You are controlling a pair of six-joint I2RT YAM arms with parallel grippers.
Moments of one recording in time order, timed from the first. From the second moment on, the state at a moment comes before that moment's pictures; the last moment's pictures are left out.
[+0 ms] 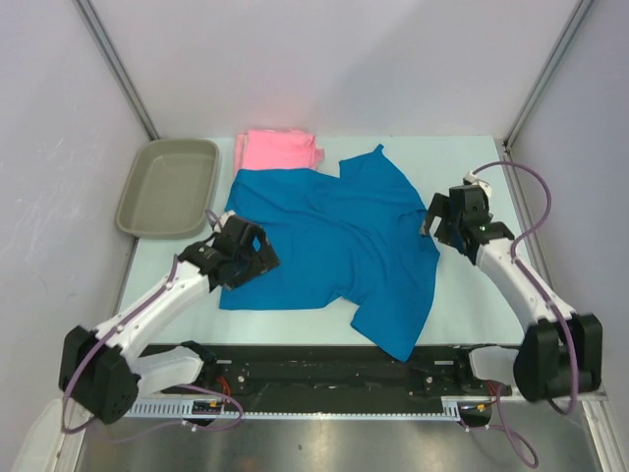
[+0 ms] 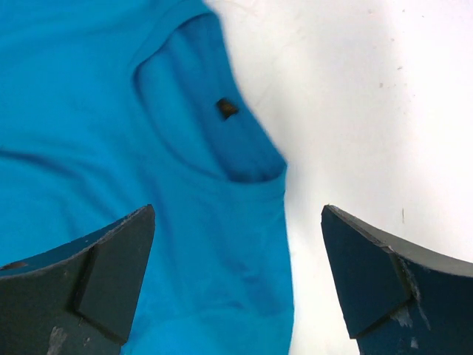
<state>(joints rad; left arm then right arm) -0.53 1.09 0.80 -0.74 -0.20 -0.93 0.22 1.20 0.91 -0.51 0.23 0.47</state>
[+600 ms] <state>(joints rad) -0.49 1.31 0.88 -0.57 -0.11 -0.80 0.12 1.84 1.26 0.01 -0.14 0.55</state>
